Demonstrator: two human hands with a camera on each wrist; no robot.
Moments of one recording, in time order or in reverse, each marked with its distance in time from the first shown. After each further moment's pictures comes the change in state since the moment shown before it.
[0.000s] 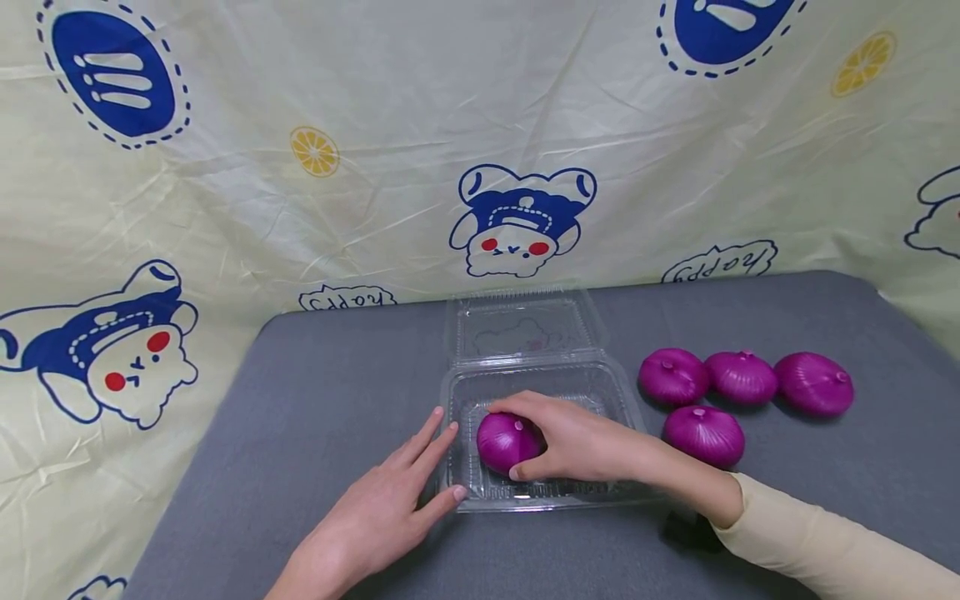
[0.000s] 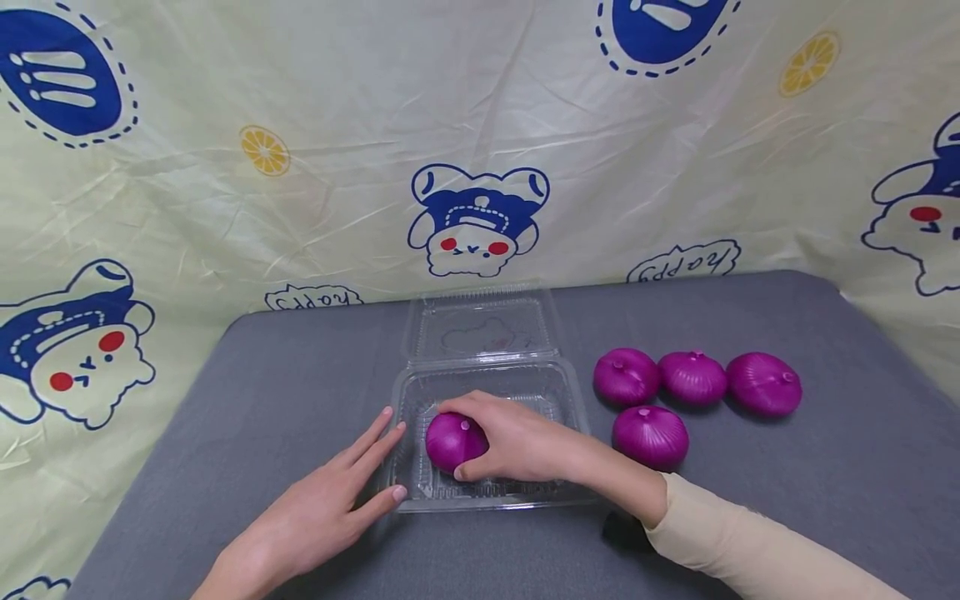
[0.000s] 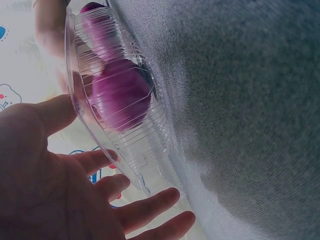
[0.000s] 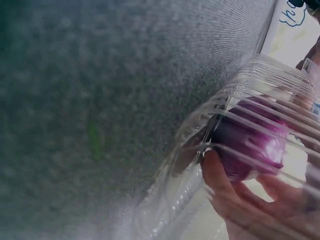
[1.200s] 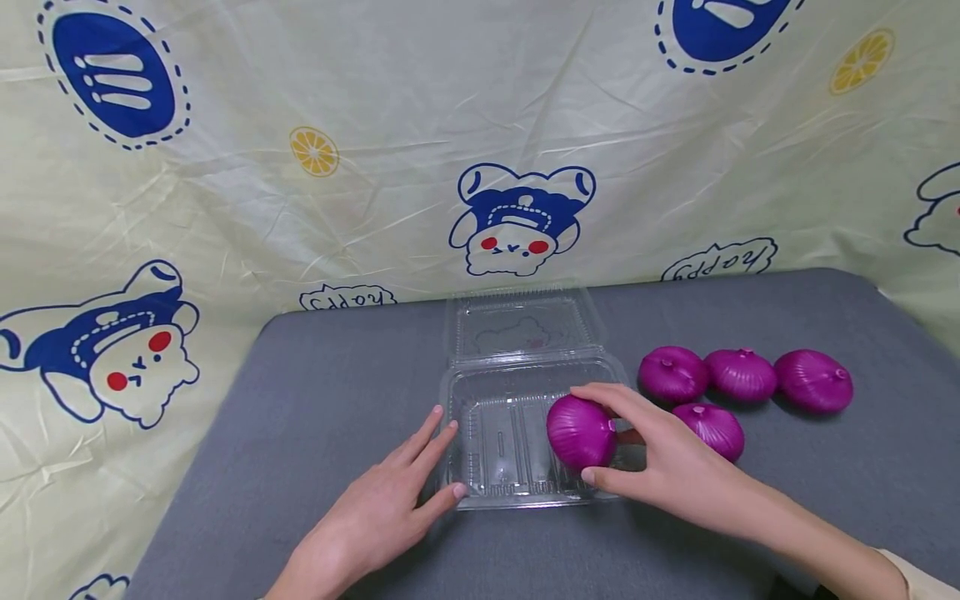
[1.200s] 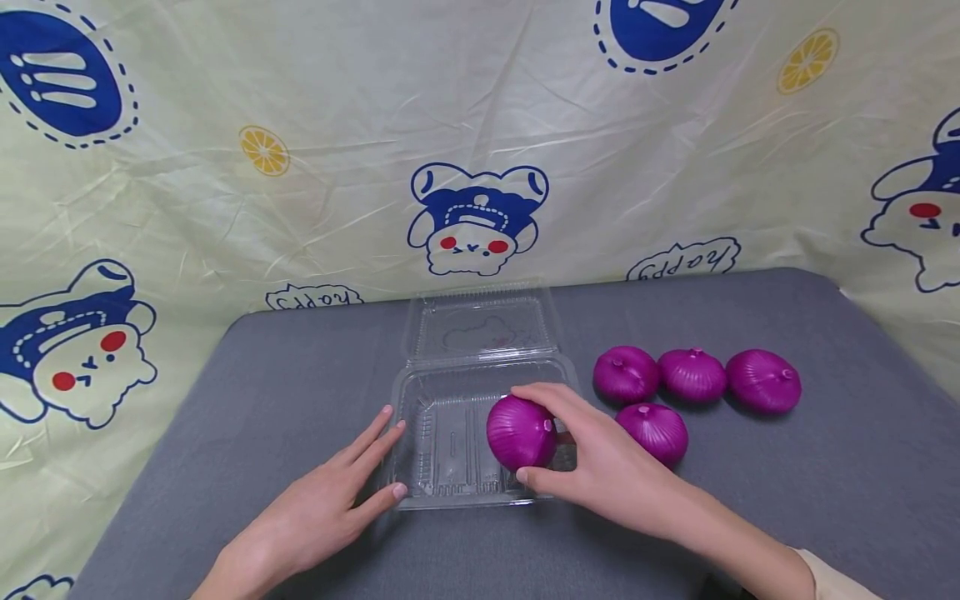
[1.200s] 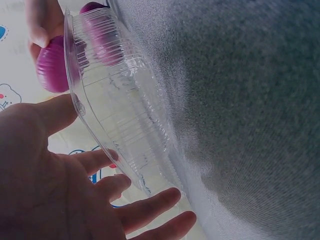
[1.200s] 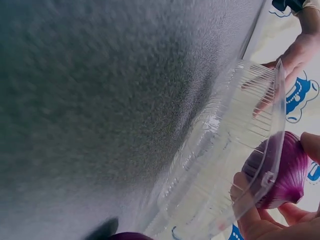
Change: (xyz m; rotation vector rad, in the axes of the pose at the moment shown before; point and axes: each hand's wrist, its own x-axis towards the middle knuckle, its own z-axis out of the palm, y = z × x) left_hand -0.003 -0.001 0.002 0.009 0.016 0.009; right_hand -0.086 0.003 -0.019 0.128 0.353 0.082
